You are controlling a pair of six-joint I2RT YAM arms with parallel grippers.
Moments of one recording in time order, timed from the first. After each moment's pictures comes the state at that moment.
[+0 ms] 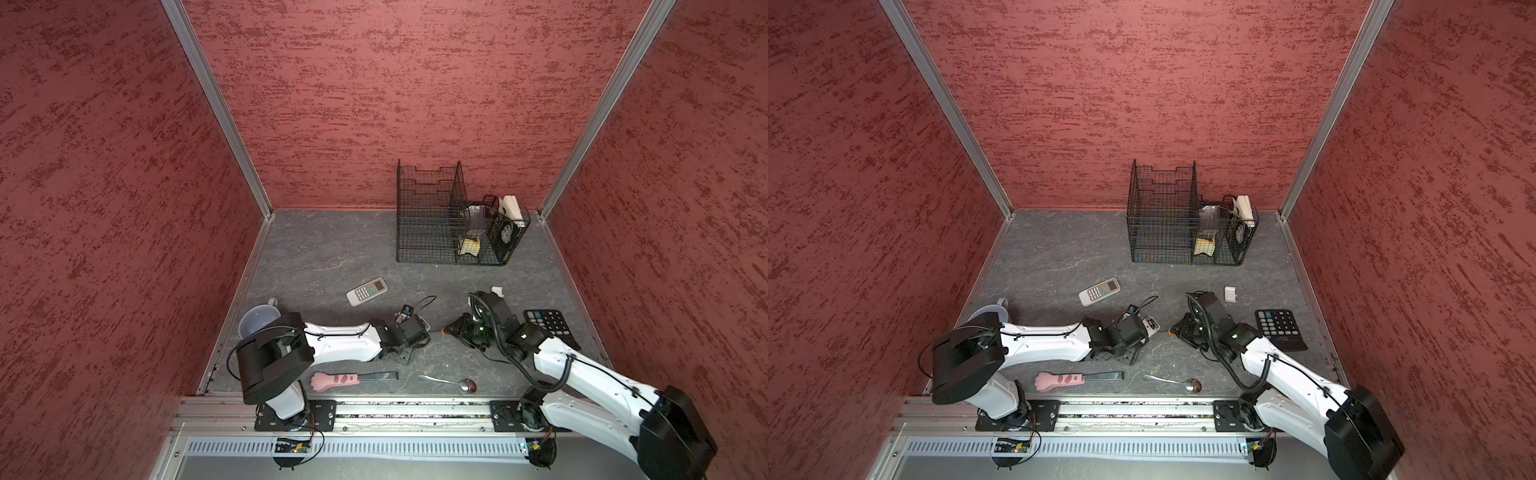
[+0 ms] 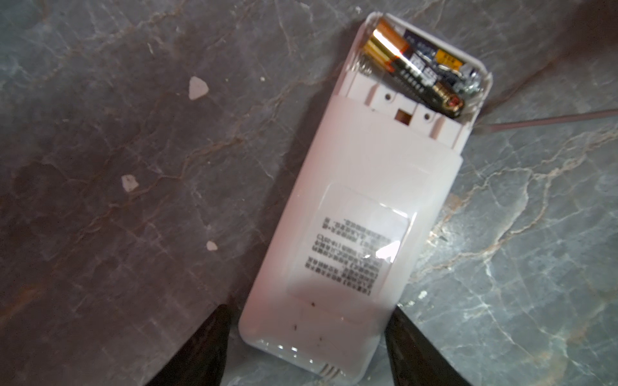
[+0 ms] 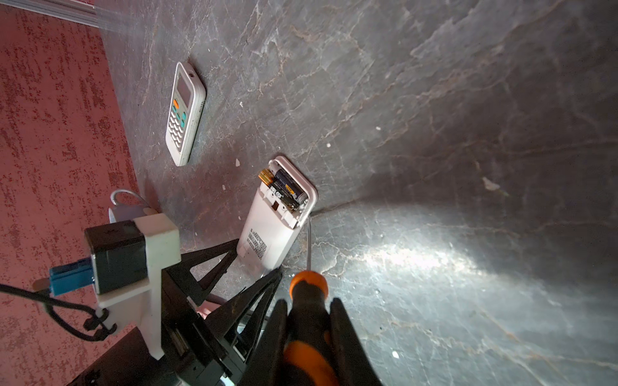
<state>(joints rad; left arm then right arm) -1.11 1.62 0.83 -0.47 -0.24 -0.66 0.63 0.99 0.49 -0.33 -0.26 1.09</state>
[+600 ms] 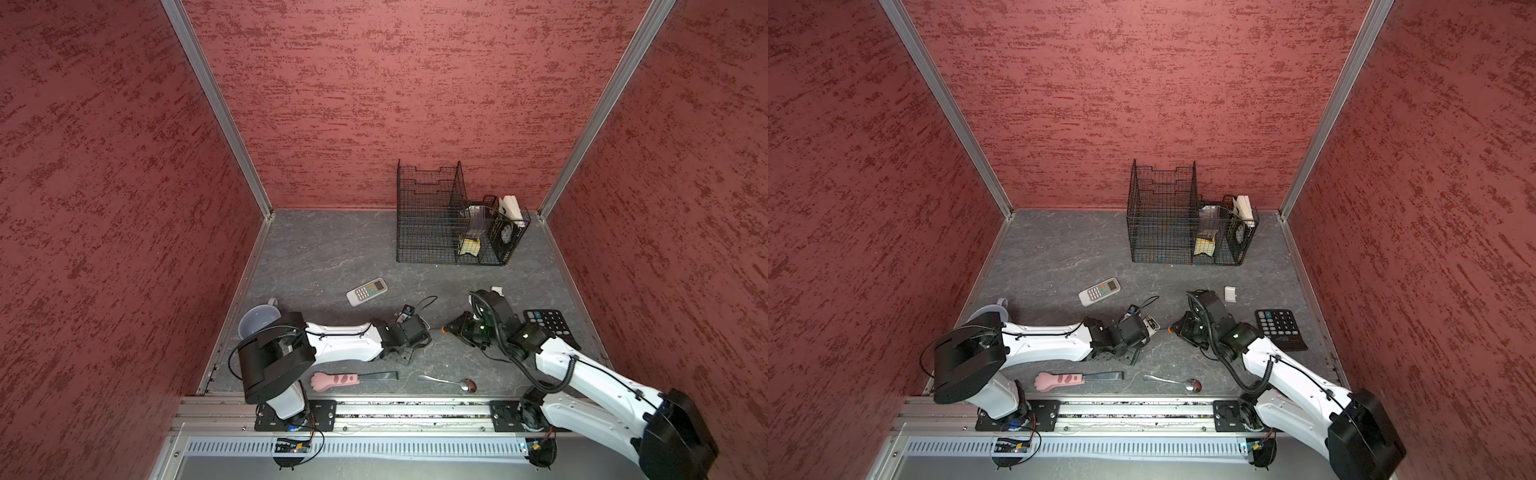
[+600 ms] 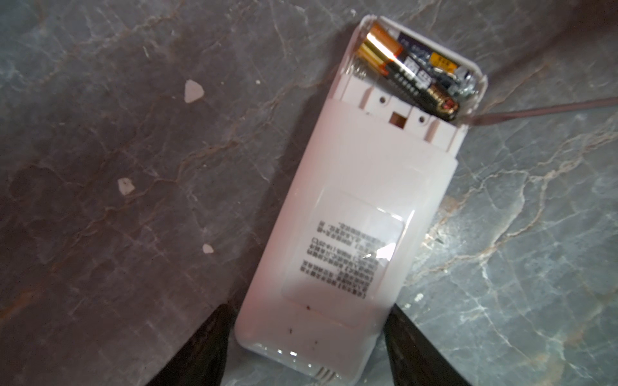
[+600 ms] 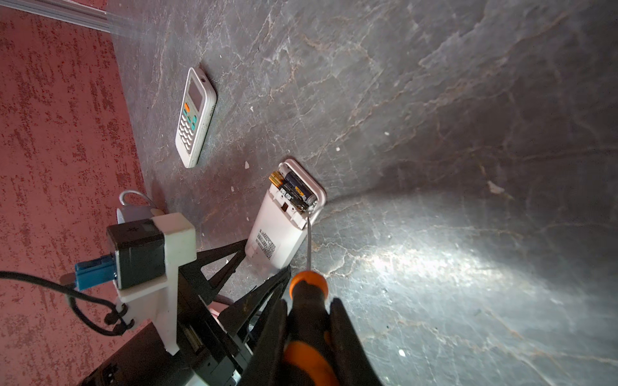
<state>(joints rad) -1.11 1.63 0.84 -0.47 -0.24 -0.66 0.63 0.99 0.50 -0.33 -0.26 1.09</state>
